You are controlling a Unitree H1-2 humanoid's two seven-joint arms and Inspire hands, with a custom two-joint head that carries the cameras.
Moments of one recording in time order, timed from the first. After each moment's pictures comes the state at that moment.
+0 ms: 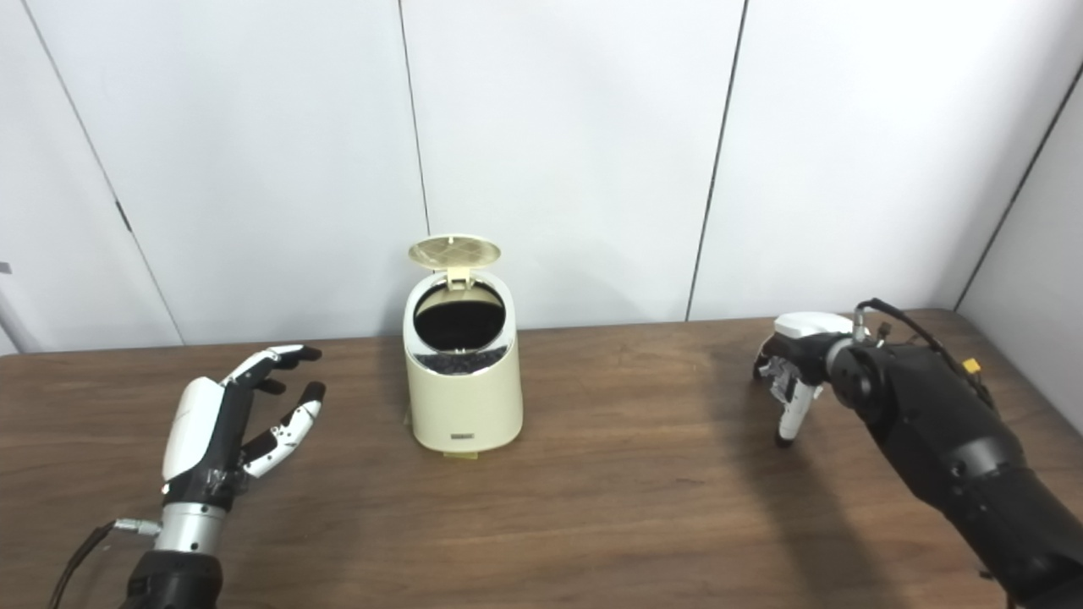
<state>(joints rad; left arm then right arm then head) -0.29 0.24 -0.06 0.19 0.55 -0.26 0.25 -0.72 -0.68 0.41 0.46 -0.83 0.22 0.55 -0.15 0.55</state>
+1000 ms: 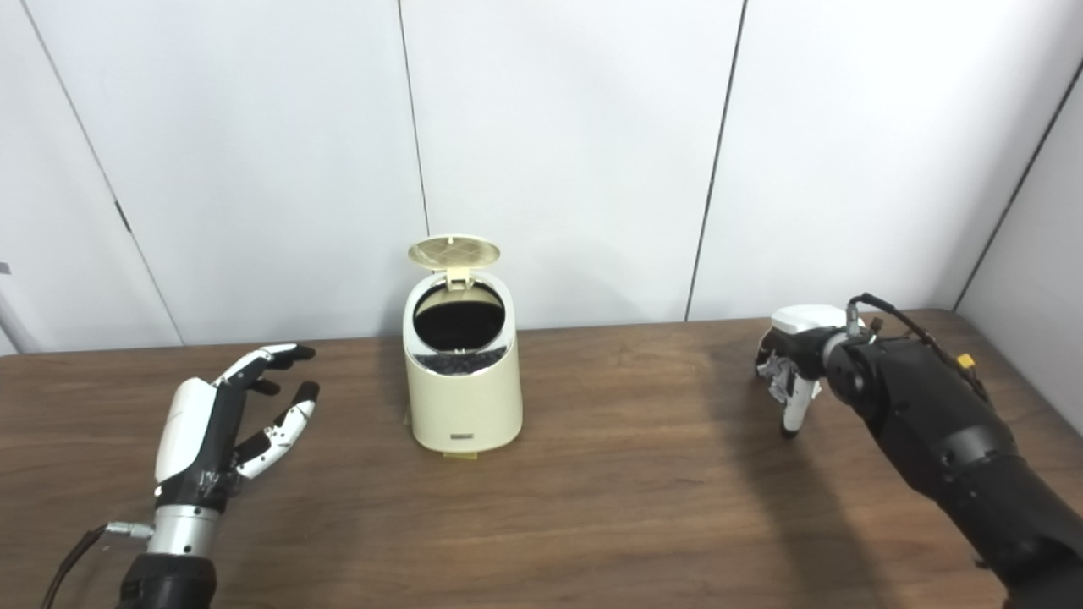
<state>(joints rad) -0.28 0.24 -0.05 0.17 0.55 -0.26 0.24 -0.75 -0.68 0.43 0.54 -0.85 0.17 0.49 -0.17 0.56</state>
